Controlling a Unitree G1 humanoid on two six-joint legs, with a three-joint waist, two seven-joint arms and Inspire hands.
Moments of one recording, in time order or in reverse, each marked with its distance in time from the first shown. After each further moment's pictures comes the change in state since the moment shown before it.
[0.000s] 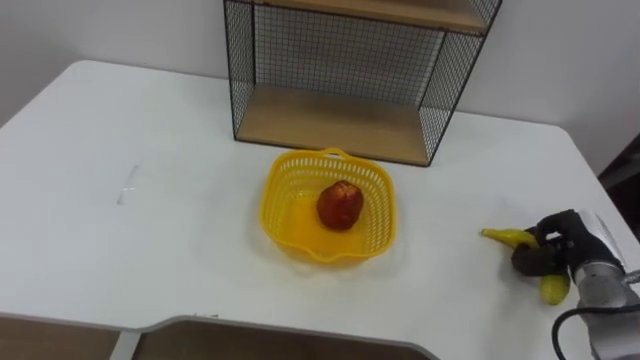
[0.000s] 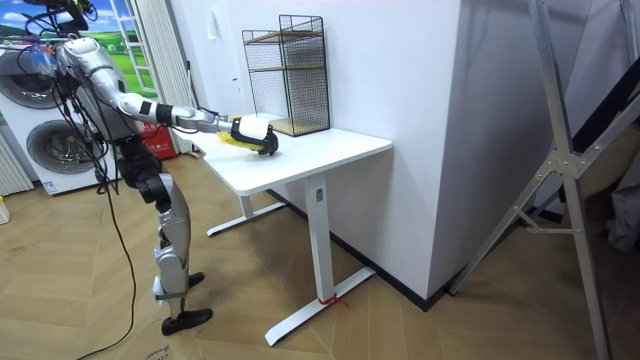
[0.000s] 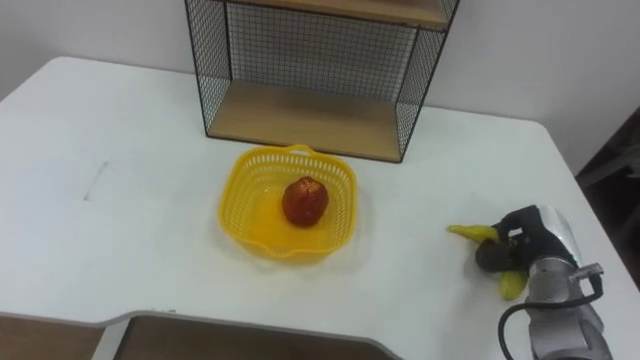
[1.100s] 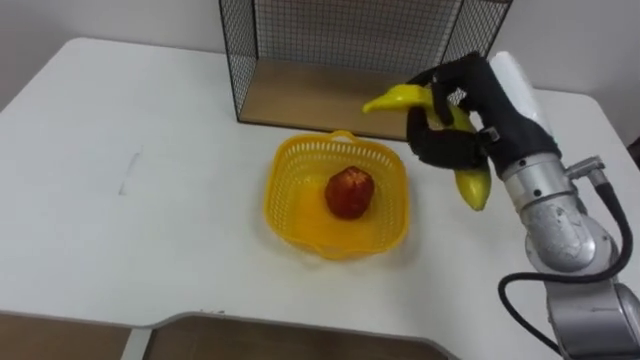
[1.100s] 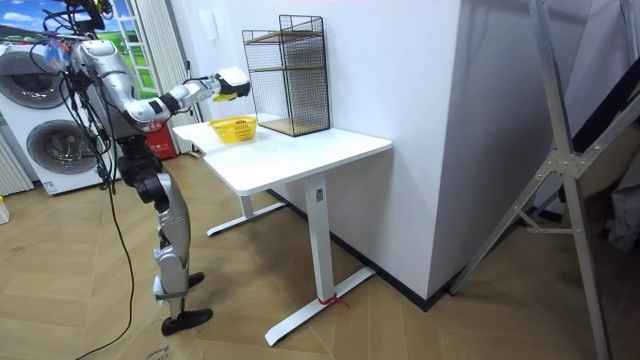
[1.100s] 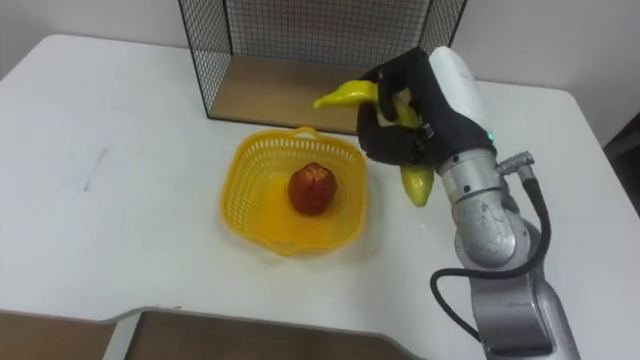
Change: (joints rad) left arm -0.045 -0.019 -0.061 0.003 -0.009 -0.084 -0.001; right arm 0.040 0.064 0.248 -0.907 -0.007 -0.026 0.142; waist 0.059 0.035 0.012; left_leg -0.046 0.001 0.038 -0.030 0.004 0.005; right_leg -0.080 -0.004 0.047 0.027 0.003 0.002
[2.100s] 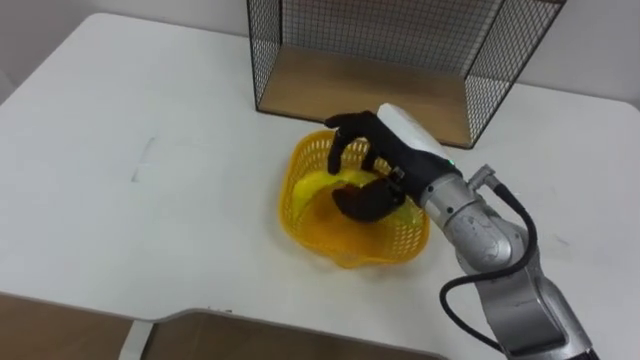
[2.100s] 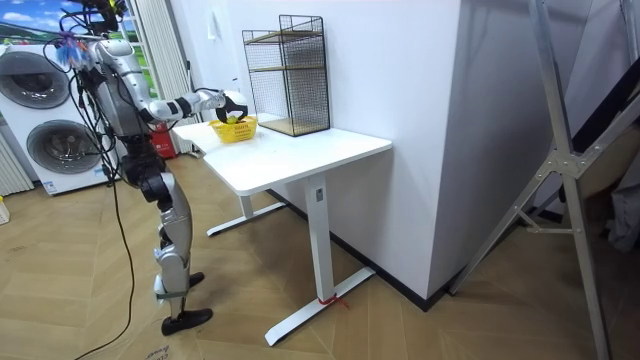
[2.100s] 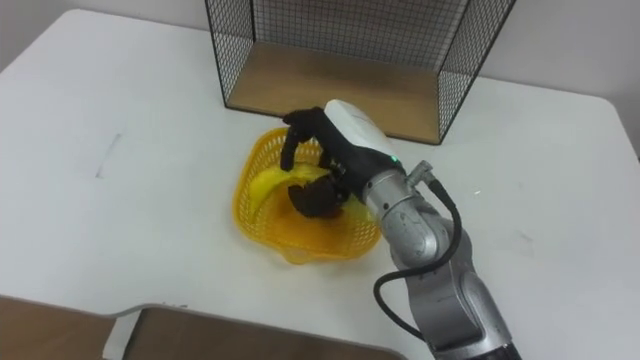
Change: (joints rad) left arm -0.072 0.011 -0.118 0.073 -0.001 0.000 0.002; right arm -0.049 0.079 0.181 0.118 -0.084 0.032 0.140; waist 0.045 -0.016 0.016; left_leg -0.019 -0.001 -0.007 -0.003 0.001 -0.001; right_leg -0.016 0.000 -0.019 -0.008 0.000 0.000
